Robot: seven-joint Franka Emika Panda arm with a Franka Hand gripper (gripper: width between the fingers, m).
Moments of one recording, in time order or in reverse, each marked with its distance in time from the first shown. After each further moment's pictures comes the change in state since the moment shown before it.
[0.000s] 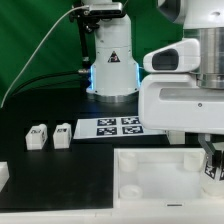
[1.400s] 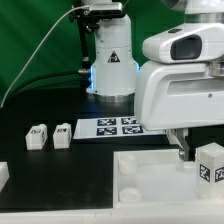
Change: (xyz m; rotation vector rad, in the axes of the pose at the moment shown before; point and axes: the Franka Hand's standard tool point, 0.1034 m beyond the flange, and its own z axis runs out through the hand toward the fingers) arm 0.002 0.005 -0.014 -0.042 -0.037 -0.683
